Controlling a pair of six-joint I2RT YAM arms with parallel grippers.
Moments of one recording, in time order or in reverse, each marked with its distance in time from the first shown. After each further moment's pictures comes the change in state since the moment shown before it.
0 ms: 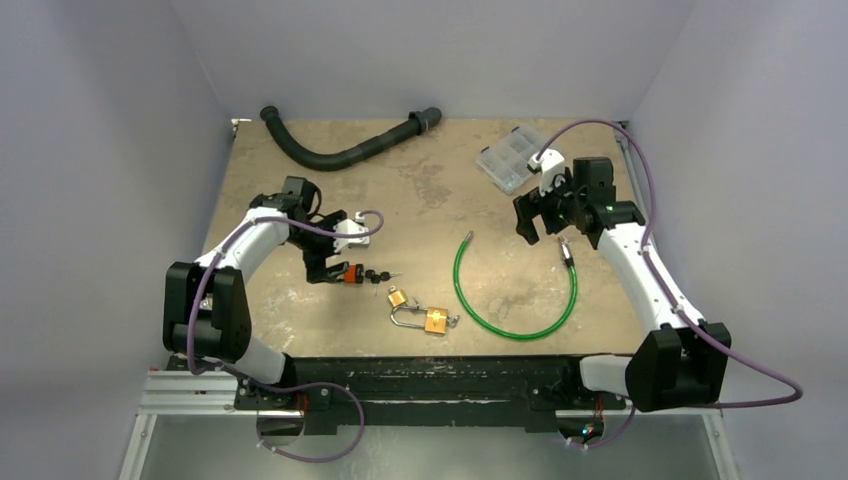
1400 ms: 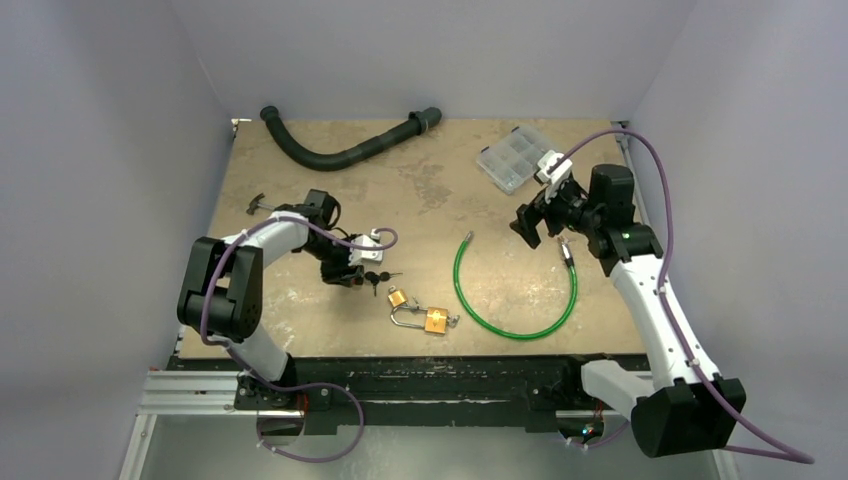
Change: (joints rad) left arm -0.082 0.129 -0.100 0.143 0.106 0.143; right arm 0.000 -0.198 -0.058 0.098 -0.212 -0.087
